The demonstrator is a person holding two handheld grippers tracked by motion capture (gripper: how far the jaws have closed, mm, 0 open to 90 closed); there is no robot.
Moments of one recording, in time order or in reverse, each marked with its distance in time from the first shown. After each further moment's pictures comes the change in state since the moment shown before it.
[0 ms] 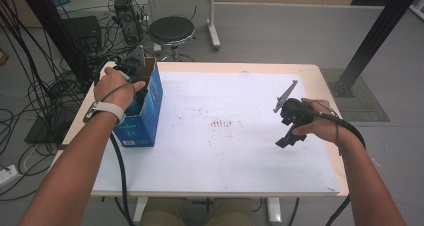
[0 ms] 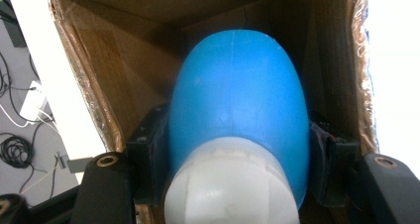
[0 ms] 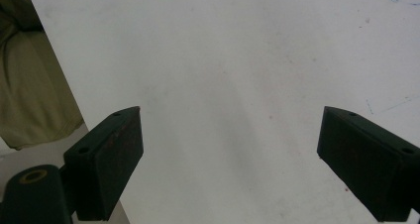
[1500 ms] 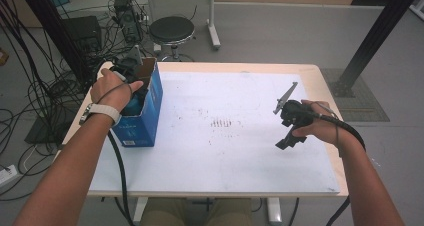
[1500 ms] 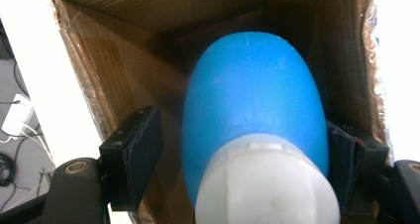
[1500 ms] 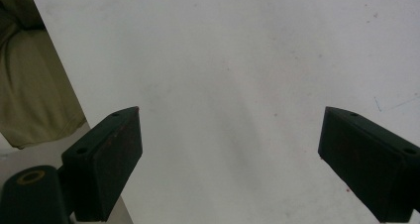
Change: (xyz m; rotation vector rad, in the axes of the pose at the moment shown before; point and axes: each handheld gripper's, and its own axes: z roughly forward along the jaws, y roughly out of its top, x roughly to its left) left arm 0.011 -0.004 0.001 -0.051 -0.059 0.005; right arm 0.002 -0.002 0.003 0.005 0.008 0.005
